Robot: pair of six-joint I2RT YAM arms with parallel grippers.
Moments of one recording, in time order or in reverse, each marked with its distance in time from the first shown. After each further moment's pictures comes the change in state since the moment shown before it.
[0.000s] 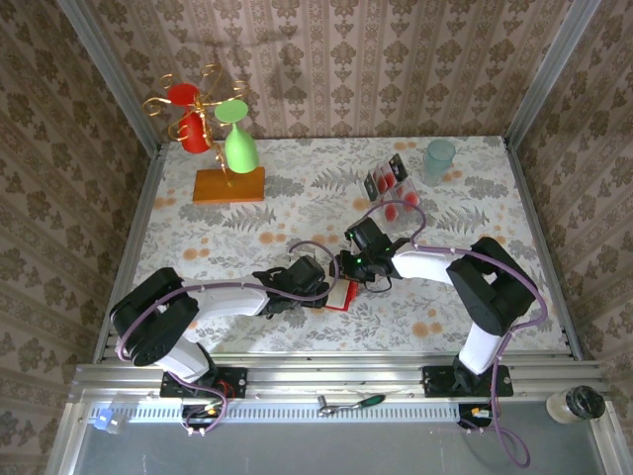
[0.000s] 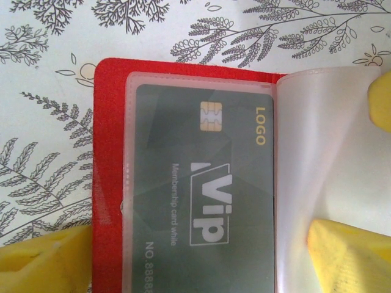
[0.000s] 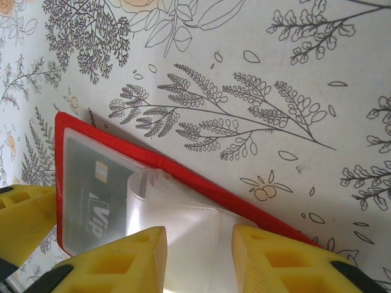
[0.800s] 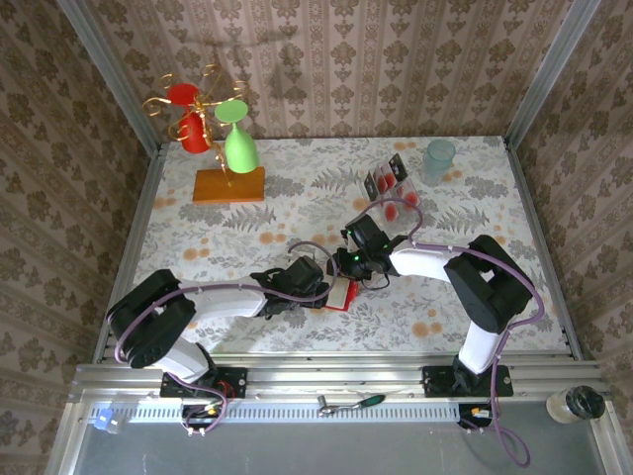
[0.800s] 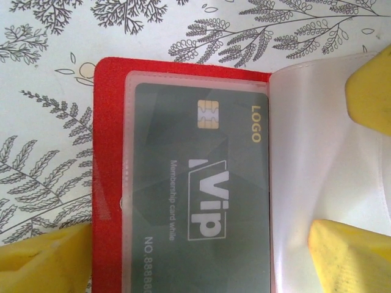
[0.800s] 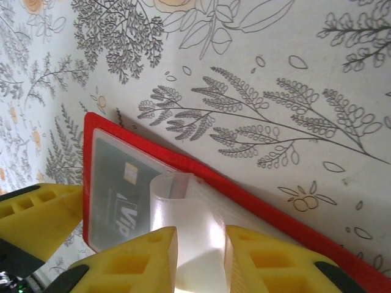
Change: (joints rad) left arm 0.000 -0.025 -0.018 0.012 0.005 0.000; right arm -0.002 0.021 0.033 0.011 -0.059 0.010
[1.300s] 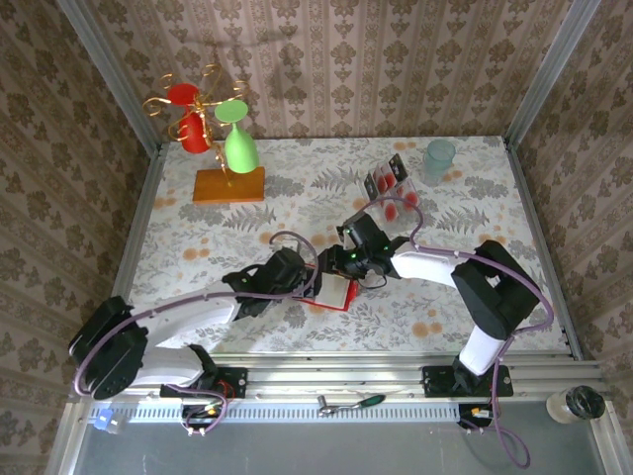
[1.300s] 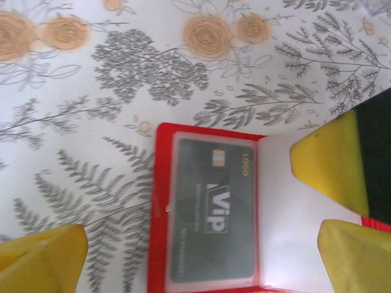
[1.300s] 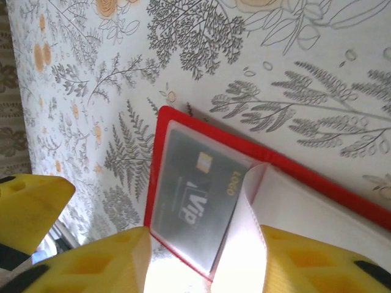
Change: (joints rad) left arm 0.062 -0.278 -0.031 -0.085 -0.016 0.002; right arm 0.035 -0.053 -0.004 0.058 -0.036 0.080
